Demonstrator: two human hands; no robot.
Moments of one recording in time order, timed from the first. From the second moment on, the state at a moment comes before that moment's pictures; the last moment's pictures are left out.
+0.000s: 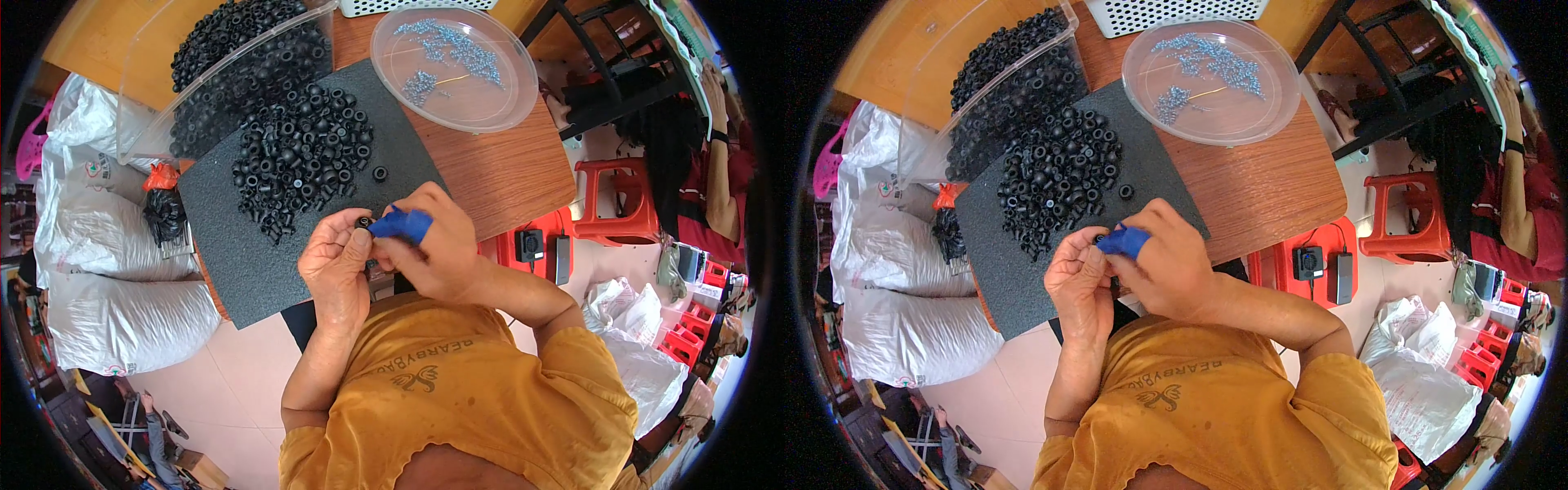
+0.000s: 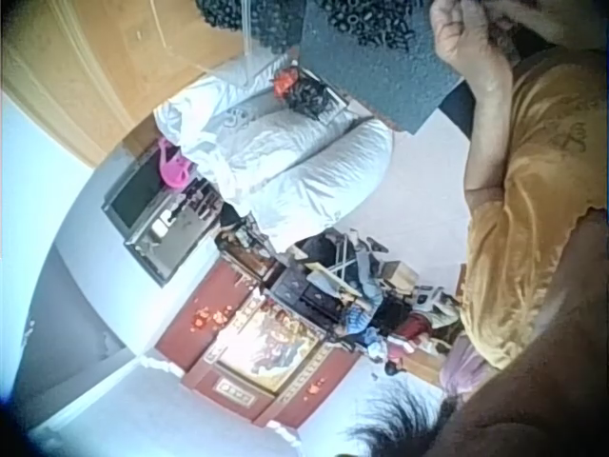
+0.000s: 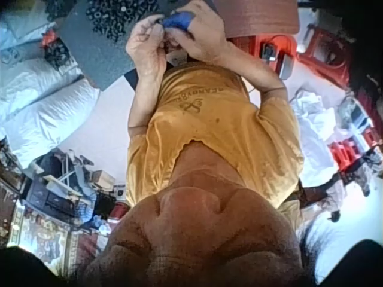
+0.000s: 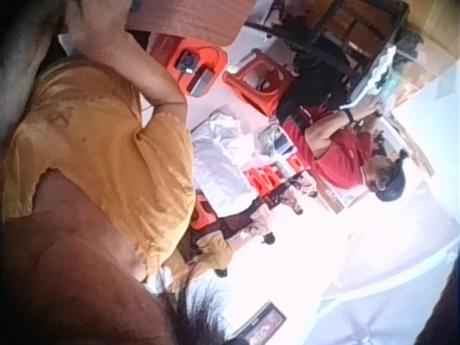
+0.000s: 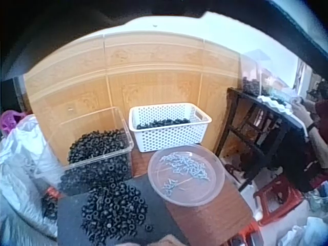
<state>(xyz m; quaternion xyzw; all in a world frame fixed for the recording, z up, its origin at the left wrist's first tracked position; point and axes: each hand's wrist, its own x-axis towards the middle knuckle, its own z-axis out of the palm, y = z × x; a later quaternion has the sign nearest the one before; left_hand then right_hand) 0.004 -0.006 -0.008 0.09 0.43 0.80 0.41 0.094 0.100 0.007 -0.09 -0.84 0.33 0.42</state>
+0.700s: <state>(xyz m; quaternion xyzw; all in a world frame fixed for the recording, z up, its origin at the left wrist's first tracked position) 0.012 -0.017 0.005 0.23 0.56 0.71 0.35 0.100 0.093 0.006 -0.20 -0.64 0.65 0.36</state>
